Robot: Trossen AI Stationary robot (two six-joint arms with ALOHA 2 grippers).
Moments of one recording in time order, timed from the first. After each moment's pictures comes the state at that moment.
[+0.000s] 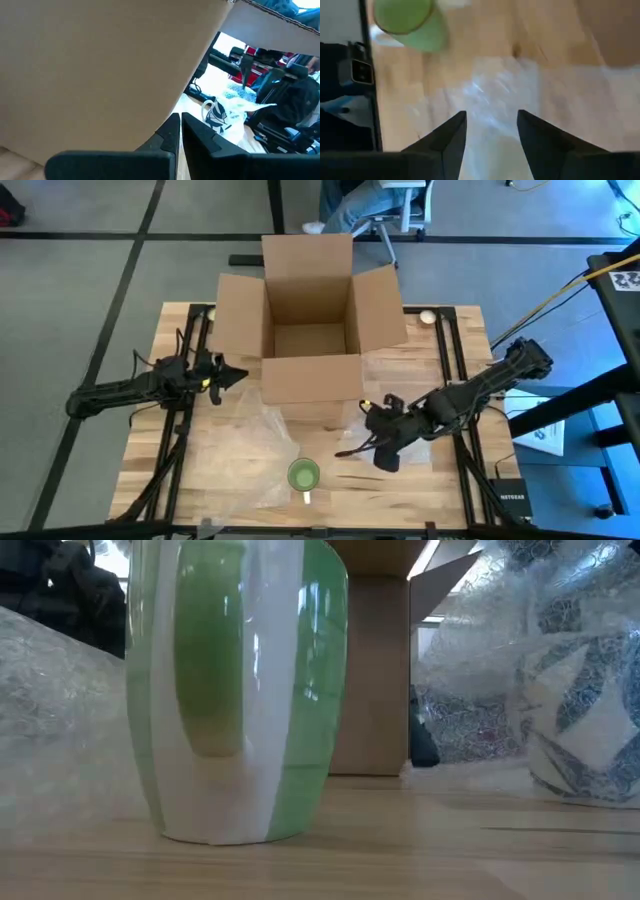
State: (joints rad) left arm 0.19 0.02 0.03 -0.02 -0.01 -0.42; right arm 0.50 1.50 1.27 -0.84 0.17 0.69
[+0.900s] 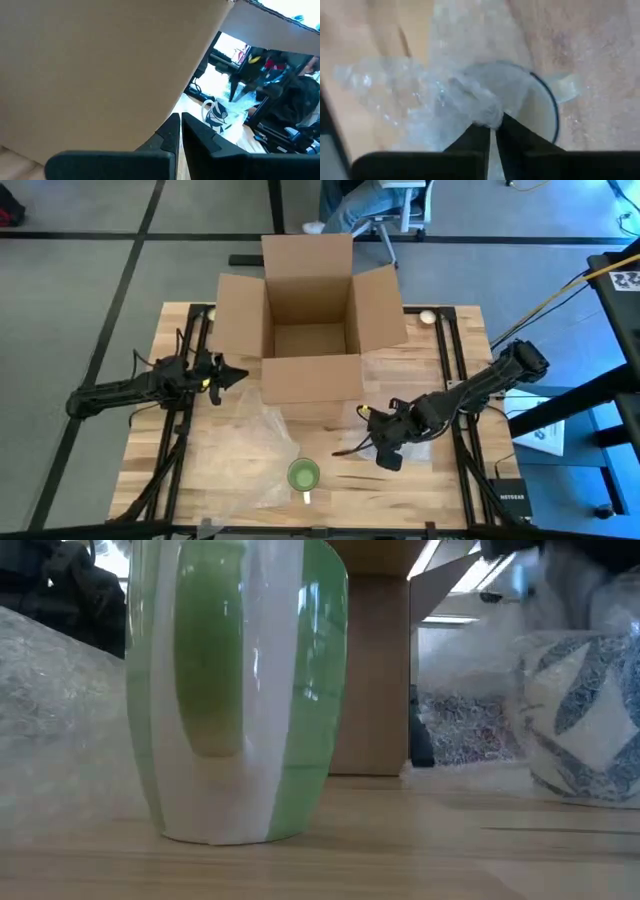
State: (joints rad) left arm 0.19 0.02 0.03 -0.02 -0.01 -0.42; right arm 0.48 1.51 1.21 -1.03 0.06 0.77
